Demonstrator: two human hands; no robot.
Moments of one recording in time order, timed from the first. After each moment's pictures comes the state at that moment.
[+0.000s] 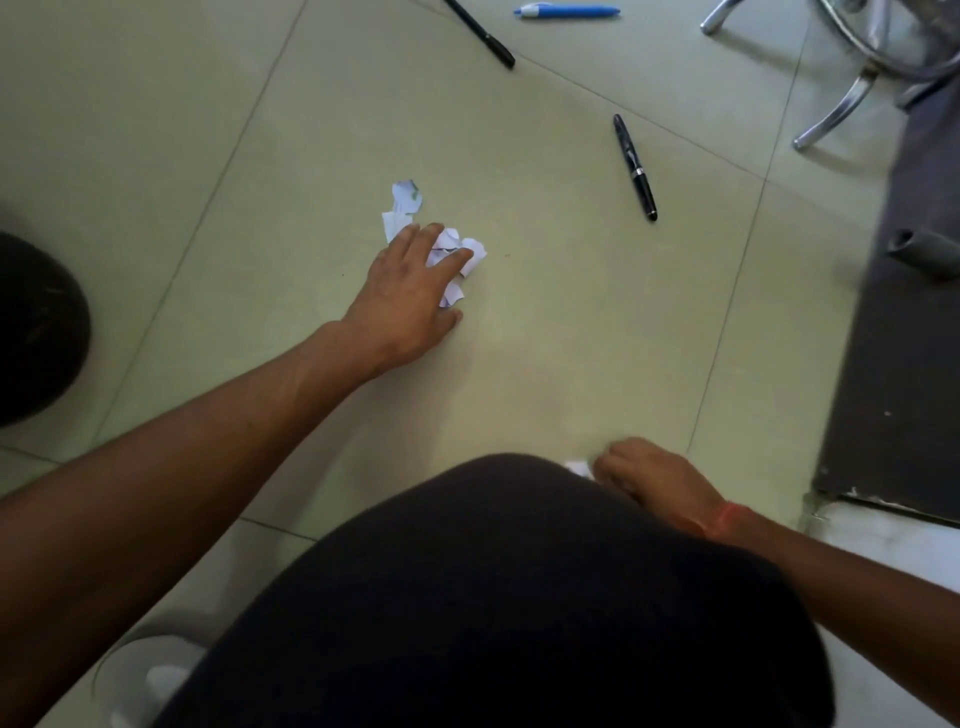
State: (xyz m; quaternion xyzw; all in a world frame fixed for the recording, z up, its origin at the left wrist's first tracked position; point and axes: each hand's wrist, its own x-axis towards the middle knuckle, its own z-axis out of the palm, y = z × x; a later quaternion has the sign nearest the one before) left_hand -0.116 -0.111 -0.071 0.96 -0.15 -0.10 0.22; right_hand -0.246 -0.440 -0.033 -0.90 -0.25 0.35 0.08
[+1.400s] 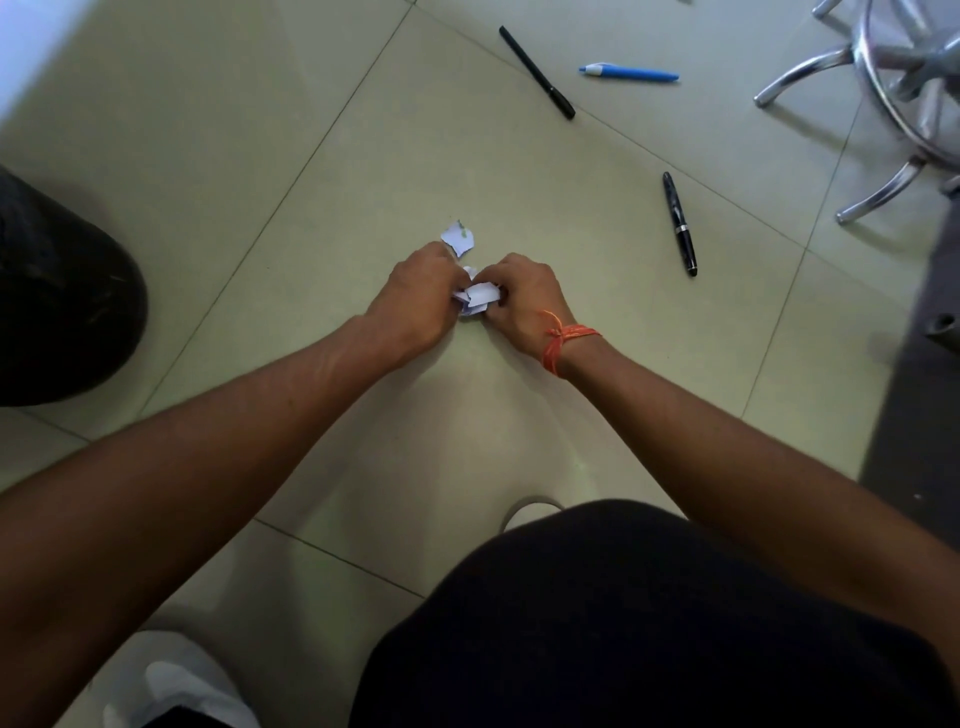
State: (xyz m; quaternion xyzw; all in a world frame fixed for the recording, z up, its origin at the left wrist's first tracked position) left_hand -0.098 -0.092 -0.060 0.95 0.00 -0.12 0.30; right_hand -0.062 -0.244 -0.064 -0.93 -0.18 0.18 0.26
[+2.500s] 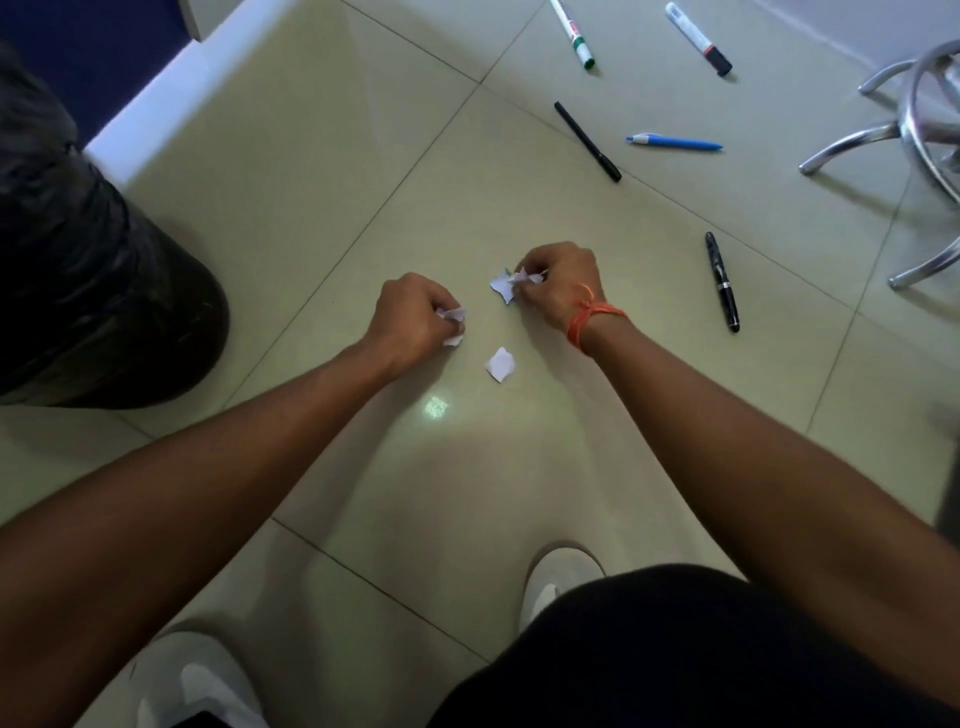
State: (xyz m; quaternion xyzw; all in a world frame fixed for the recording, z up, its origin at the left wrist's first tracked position) left_hand -0.105 -0.045 -0.042 0.87 0.19 -0.11 0.44; right_hand -0.003 -0.216 -0.054 -0.93 -0.10 0.17 0.31
